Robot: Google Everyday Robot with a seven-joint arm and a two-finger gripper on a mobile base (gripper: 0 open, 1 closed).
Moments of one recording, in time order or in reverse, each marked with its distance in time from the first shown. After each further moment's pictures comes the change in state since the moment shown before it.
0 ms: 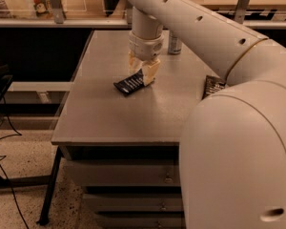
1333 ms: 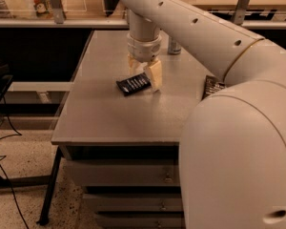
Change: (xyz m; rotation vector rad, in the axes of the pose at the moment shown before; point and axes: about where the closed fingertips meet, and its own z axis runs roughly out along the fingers) arm -0.003 -0.004 0.006 -0.013 0.034 -0.021
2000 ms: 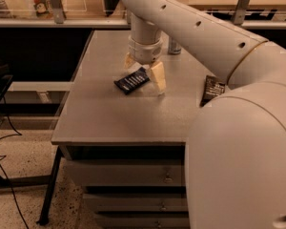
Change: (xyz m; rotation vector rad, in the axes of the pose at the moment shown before) arm 0.002 0.002 0.005 0.018 -0.001 0.015
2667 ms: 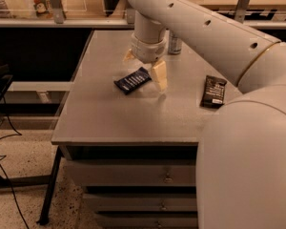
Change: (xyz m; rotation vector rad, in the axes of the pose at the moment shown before) arm 0.002 0.004 -0.010 0.047 0.002 0.022
